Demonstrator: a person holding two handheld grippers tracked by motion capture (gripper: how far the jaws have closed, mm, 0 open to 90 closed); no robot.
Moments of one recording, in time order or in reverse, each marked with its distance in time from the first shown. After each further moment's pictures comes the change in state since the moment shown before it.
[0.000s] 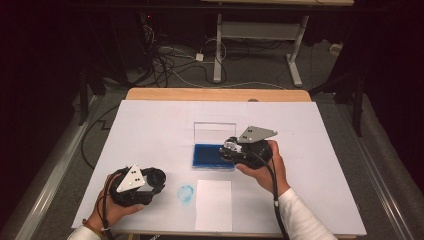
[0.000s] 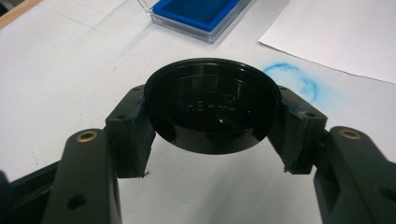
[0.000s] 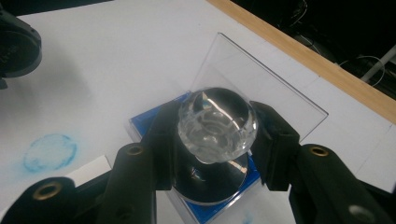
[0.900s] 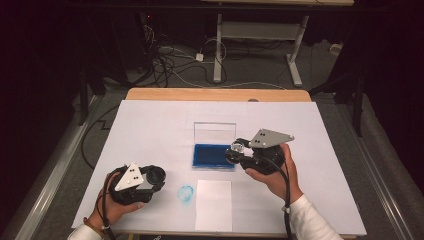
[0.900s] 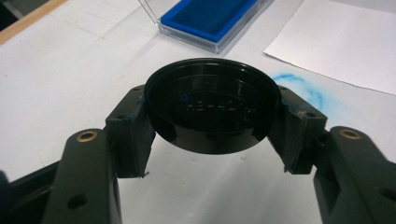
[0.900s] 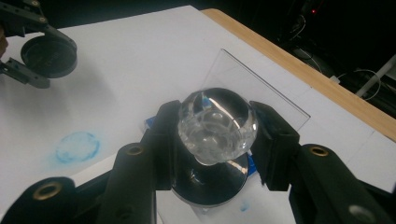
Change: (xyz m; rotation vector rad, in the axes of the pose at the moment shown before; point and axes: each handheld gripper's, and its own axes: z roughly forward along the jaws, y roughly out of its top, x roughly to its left) left arm 0.002 0.000 0.000 -0.027 0.007 -0.012; right arm 0.005 0.001 -0.038 -0.051 0.012 -0.010
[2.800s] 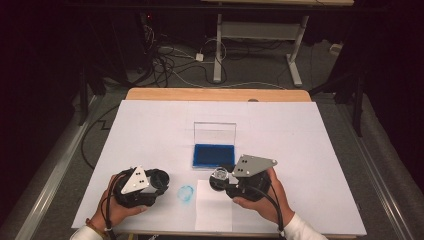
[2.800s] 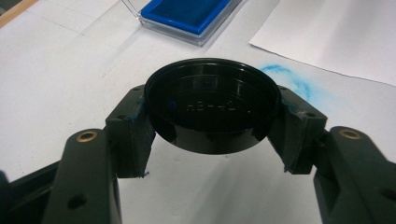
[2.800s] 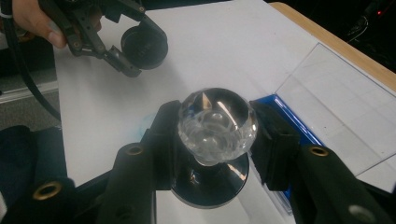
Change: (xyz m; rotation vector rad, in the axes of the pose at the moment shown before) left arm -0.009 0.003 0.006 0.036 -0.021 0.038; right arm 0.060 -0.011 0.003 0.022 0.167 -0.071
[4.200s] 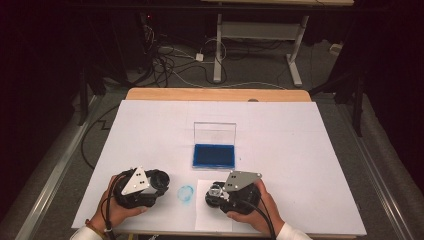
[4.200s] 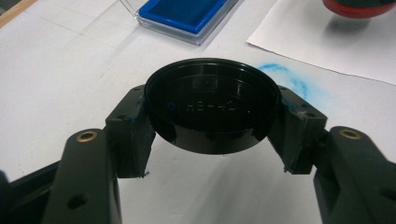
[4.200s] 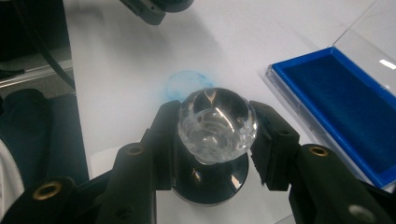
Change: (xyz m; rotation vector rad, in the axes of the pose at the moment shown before) left arm -0.002 0.001 -0.001 0.006 0.001 0.009; right arm 0.020 -0.034 0.032 0.100 0.075 0.026
